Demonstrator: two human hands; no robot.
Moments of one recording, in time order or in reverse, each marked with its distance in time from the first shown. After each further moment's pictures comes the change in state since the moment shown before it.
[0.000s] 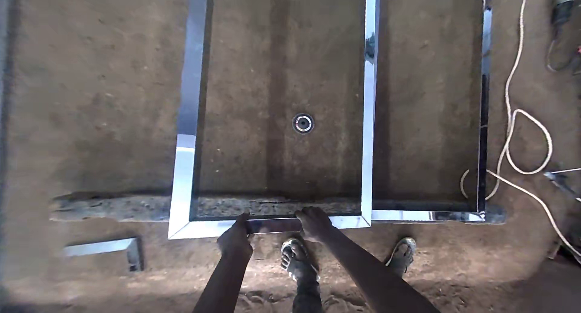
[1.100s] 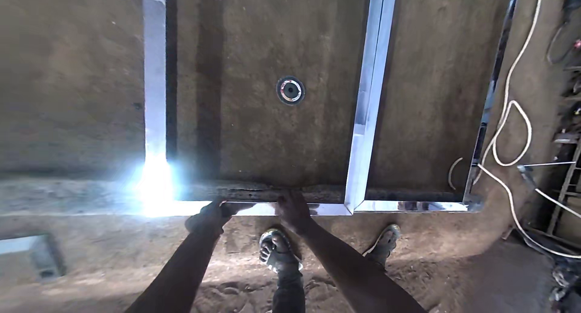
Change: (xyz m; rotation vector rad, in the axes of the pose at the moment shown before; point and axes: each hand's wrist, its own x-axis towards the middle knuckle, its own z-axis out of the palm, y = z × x) left_hand 0.108 -0.035 0.034 0.280 -0.080 -0.149; right_hand 0.064 0.015 0.058 -0.055 0.073 0.121
